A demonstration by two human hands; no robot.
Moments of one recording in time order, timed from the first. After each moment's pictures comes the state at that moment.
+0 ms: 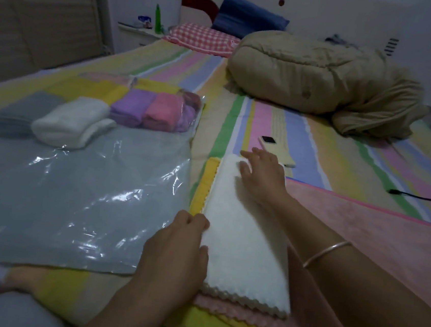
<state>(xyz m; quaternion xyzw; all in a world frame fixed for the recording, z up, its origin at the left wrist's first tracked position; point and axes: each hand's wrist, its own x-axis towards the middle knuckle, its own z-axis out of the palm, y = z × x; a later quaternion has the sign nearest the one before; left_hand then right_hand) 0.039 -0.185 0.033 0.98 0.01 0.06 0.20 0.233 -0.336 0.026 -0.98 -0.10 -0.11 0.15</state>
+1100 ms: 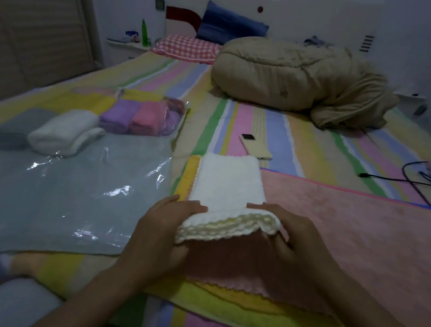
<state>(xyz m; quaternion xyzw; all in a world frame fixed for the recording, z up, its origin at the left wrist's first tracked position) 0.038 -0.185 0.018 0.88 -0.24 0.28 0.31 0.067 -0.446 0.033 -0.86 -0.33 -0.18 0.33</state>
